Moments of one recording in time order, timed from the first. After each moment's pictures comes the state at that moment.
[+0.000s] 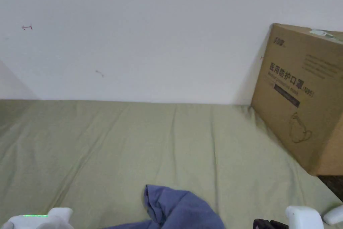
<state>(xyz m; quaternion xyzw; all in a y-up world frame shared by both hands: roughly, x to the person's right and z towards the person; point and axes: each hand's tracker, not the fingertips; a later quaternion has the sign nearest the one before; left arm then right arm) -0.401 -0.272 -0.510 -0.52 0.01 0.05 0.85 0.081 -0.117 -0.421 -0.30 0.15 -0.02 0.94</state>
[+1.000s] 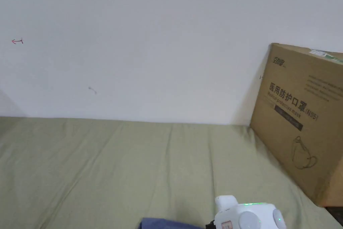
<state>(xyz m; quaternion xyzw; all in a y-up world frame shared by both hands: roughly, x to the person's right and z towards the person) -0.389 -0.134 -0.362 -0.35 0.01 0.16 0.92 0.042 -0.190 -0.651 -0.46 0.21 0.02 0.86</state>
